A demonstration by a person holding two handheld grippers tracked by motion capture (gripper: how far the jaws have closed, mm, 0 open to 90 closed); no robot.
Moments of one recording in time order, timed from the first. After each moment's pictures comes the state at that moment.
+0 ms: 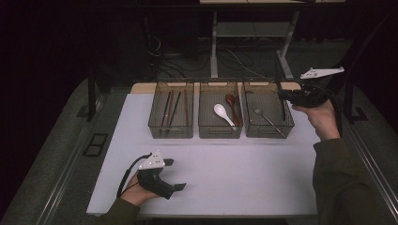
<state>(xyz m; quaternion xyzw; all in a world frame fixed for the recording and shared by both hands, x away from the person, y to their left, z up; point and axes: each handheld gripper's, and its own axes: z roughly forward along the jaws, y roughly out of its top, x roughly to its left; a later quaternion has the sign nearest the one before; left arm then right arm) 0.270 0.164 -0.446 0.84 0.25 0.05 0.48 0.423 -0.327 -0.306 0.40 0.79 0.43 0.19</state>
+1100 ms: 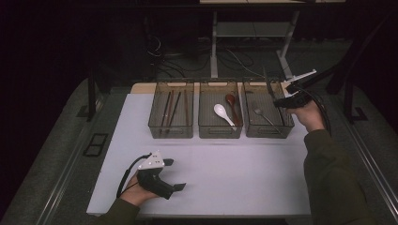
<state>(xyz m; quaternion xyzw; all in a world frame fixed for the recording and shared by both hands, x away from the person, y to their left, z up) 0.270 0.165 -0.446 0.84 0.25 0.05 0.48 0.478 -0.324 -0.364 0.46 0.82 0.31 0.15</state>
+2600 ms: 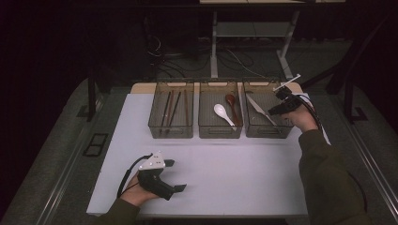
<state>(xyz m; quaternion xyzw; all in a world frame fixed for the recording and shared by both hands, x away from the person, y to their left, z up) 0.269 0.163 -0.447 0.84 0.25 0.04 0.48 0.487 -0.306 -0.387 0.46 0.85 0.24 0.12</state>
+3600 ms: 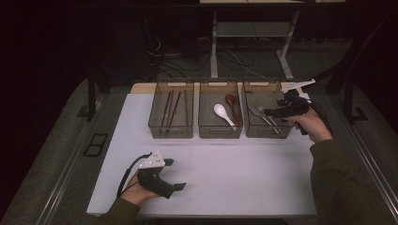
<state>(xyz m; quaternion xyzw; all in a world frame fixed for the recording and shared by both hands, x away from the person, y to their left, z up) 0.272 0.165 -0.447 0.84 0.26 0.05 0.47 0.452 -0.312 -0.376 0.43 0.81 0.37 0.16</state>
